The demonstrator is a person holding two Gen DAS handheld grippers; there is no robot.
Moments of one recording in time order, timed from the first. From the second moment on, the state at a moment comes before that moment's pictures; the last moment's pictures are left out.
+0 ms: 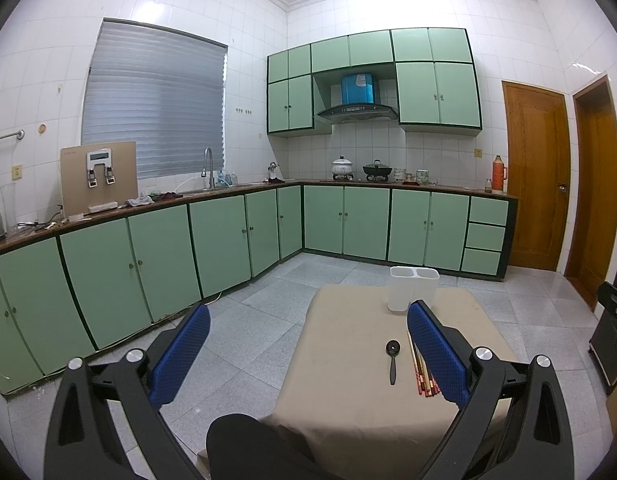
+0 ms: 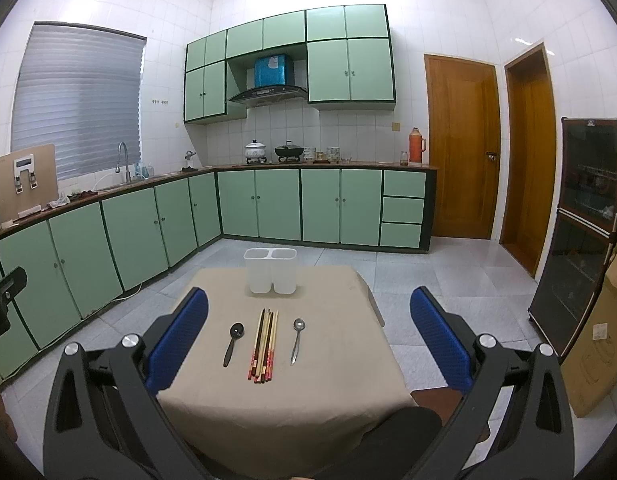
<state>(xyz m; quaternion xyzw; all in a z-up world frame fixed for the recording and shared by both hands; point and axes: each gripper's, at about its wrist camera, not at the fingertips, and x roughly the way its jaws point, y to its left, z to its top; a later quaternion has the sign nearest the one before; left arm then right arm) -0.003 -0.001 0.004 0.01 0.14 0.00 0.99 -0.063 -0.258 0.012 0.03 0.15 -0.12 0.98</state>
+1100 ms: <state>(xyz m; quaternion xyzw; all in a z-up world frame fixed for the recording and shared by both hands) -0.003 0.003 0.006 0.01 0.13 0.01 0.99 -0.065 -0.256 0.017 0.03 0.16 -0.12 0.98</state>
